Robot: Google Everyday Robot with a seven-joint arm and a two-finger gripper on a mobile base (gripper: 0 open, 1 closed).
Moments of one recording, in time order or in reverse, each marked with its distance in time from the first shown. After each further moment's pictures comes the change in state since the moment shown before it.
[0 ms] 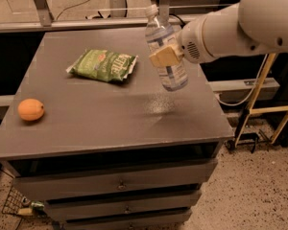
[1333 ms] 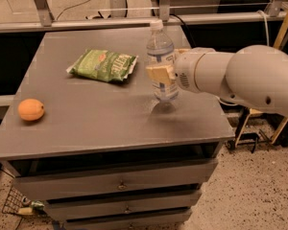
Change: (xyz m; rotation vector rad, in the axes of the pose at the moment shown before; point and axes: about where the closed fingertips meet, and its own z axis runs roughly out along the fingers) arm 0.026 0.009 0.015 0.143 -0.195 0.092
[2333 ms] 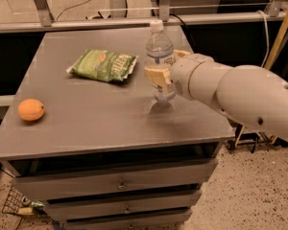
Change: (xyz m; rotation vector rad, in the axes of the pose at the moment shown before) arm -0.002 0.005 -0.002 0.096 -0.075 -0.018
